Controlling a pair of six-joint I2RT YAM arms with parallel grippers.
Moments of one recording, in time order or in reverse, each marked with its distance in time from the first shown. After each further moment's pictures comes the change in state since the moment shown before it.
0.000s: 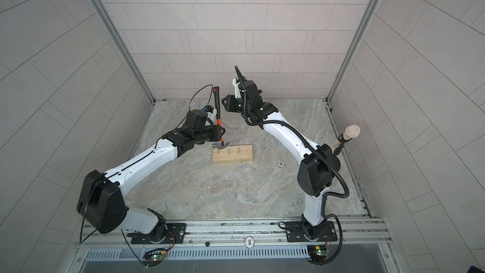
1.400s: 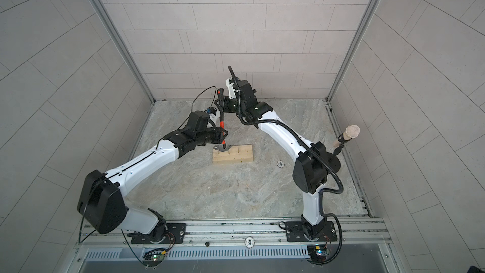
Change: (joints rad) left arm -0.023 0.000 0.000 -0.014 0.029 0.016; right arm 0.033 0.074 0.084 -0.007 -0.043 -0.017
